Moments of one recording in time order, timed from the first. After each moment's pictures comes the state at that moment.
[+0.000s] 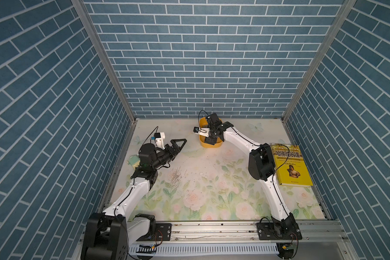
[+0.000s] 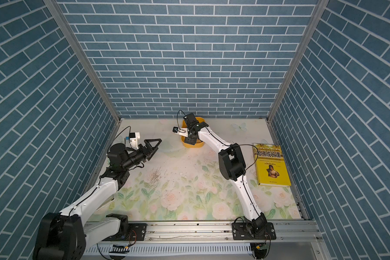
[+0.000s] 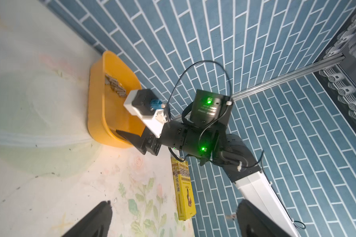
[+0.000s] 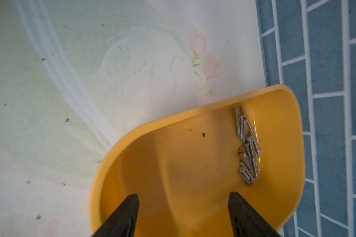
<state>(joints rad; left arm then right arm) -0.14 1.08 0.60 0.35 0.61 -1.03 0.65 2.41 2.20 -0.73 0.03 -0.87</state>
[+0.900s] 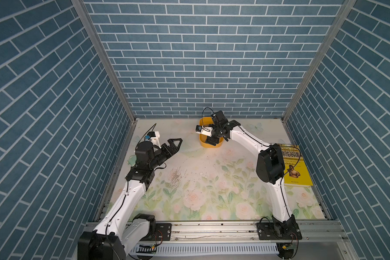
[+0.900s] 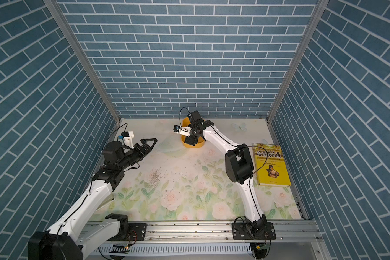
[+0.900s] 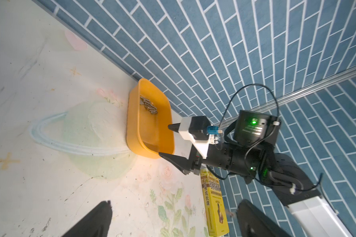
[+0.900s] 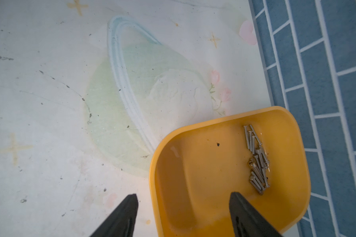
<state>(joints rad) -0.14 0.98 0.66 0.06 0.43 -0.88 0.64 2.27 2.06 -0.72 -0.17 -0.86</state>
